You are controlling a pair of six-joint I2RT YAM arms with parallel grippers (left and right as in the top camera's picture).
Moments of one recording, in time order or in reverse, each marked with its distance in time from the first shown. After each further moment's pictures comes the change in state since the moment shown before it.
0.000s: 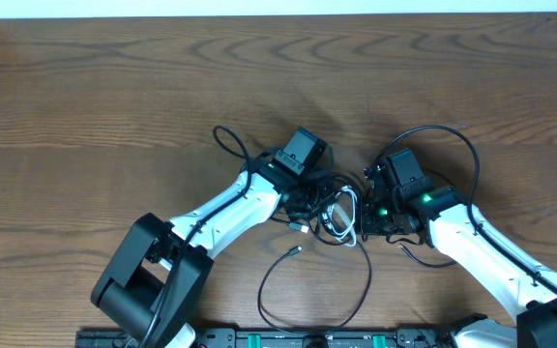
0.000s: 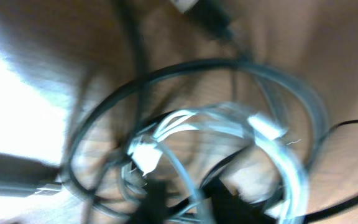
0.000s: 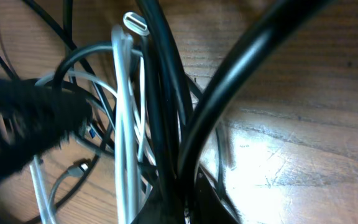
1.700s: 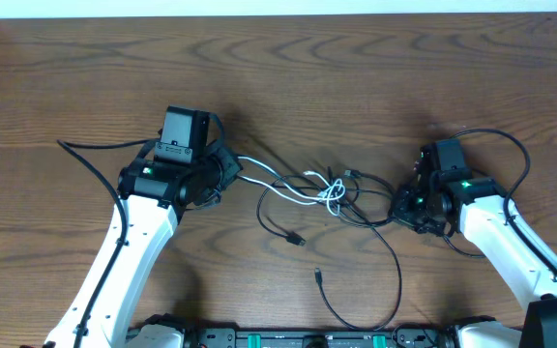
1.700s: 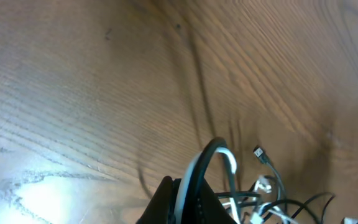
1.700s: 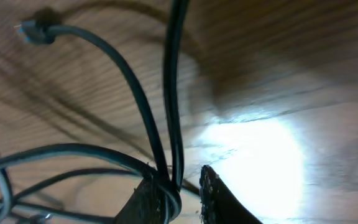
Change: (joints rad) left arm 0.427 -0.448 -0.003 -0.330 -0.226 0.284; right arm -0.247 -0.007 0.019 -0.132 0.061 0.105
